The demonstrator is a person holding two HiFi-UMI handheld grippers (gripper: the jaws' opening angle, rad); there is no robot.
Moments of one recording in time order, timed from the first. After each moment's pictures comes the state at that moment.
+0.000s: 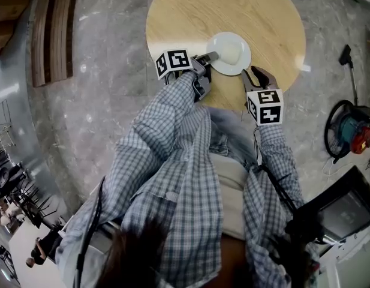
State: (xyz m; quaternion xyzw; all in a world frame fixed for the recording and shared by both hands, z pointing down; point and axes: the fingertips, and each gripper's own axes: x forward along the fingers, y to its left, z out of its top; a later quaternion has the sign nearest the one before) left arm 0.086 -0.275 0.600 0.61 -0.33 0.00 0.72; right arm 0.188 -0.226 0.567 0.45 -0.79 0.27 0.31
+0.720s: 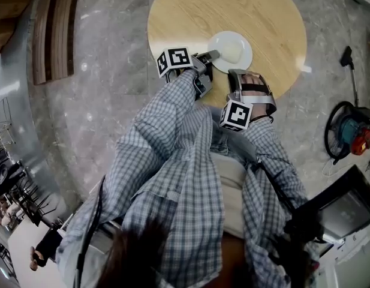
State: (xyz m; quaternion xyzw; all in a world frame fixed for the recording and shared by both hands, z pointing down) left arm 0.087 -0.276 0.596 0.60 -0.33 -0.02 0.73; right arm 0.123 -0.200 0.579 0.23 -0.75 -0.20 0.59
